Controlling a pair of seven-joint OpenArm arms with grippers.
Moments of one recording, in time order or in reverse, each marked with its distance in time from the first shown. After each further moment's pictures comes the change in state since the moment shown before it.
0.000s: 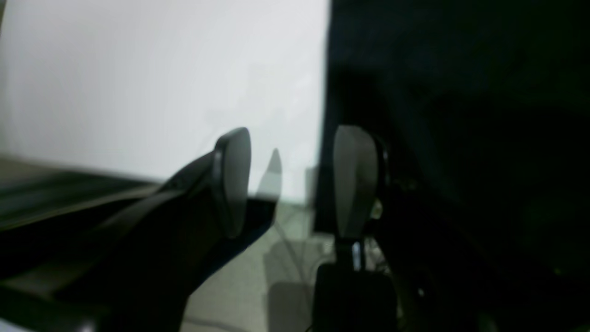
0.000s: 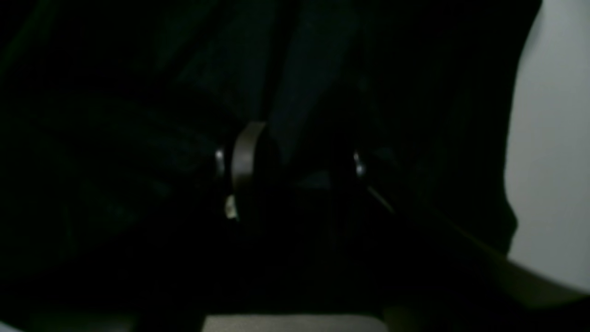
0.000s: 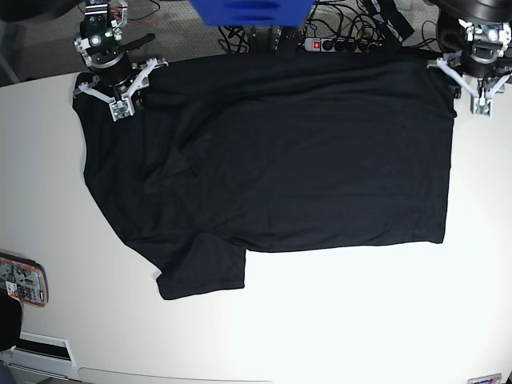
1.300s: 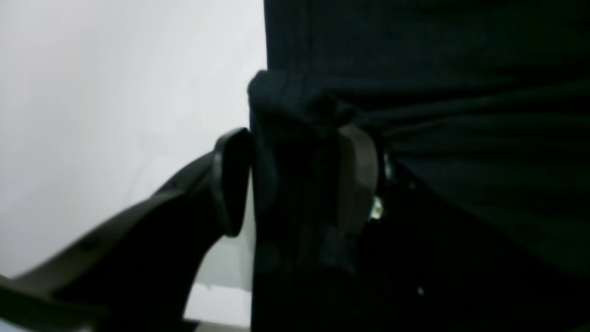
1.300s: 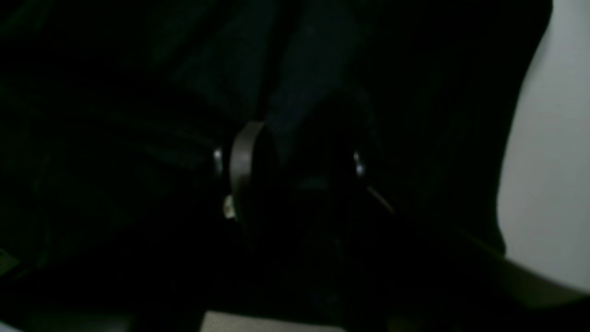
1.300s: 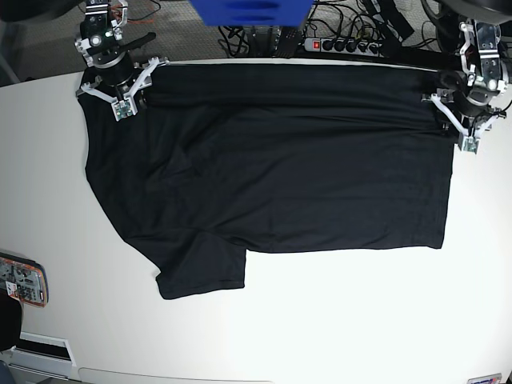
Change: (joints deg) left arm -15.2 -8.1 8.2 -18.4 -1.7 -1.5 -1.0; right arm 0.0 0.0 -0.1 0.1 0.2 0.4 0.0
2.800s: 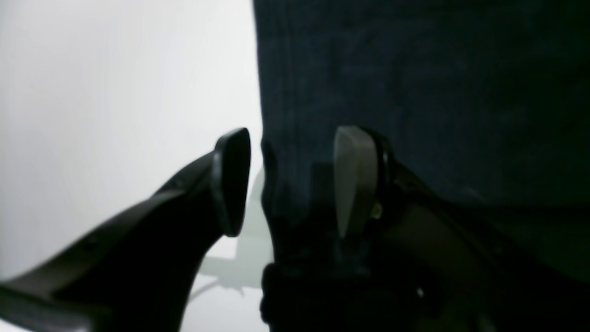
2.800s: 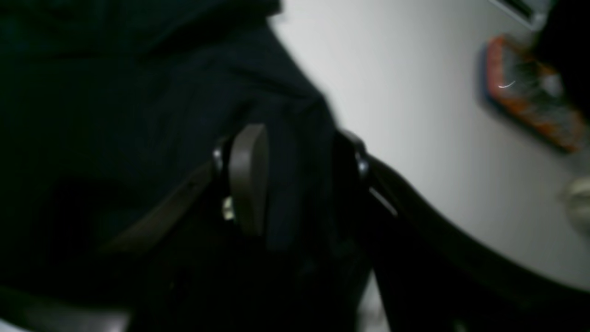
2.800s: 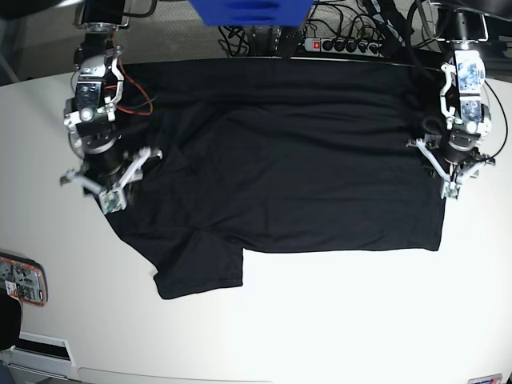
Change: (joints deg) left arm -14.3 2.7 7.7 -1.5 9.4 1.5 1.1; right arm 23.9 0.0 -1.4 2.4 -1.4 0.3 -11.3
